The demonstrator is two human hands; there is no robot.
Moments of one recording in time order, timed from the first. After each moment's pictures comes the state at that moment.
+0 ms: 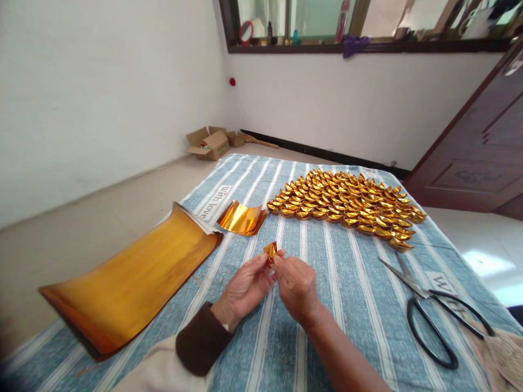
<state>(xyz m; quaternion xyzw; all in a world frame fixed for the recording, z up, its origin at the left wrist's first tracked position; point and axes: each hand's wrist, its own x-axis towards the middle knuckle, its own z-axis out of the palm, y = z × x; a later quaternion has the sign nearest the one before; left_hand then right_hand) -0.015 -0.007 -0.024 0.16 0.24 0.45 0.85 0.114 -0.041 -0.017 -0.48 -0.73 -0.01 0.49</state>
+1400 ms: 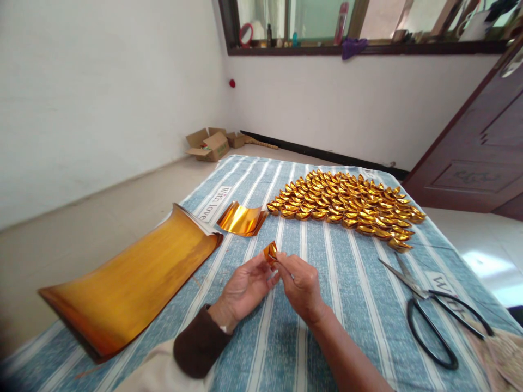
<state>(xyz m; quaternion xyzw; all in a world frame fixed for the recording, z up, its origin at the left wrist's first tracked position) -0.019 -0.008 -0.006 0.10 0.28 0.42 0.85 0.121 -0.039 -0.022 -0.49 -0.69 0.07 0.52</state>
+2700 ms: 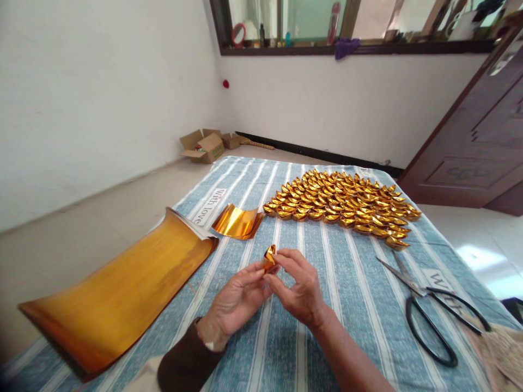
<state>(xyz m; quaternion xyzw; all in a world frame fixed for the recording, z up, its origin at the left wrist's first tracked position) -0.028 -0.017 0.005 0.16 0.26 0.40 0.86 0.121 -0.043 -0.006 -0.44 -0.69 0.12 0.56</state>
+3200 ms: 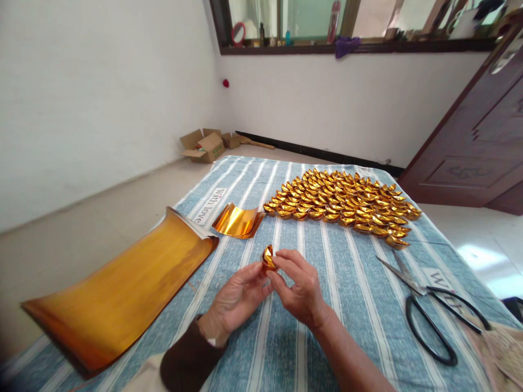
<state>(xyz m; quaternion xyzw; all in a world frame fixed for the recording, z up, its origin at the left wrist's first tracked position) -0.027 -0.017 -0.001 0.14 0.26 0.42 0.86 0.120 -0.044 -0.001 -0.43 -0.70 0.09 0.56</state>
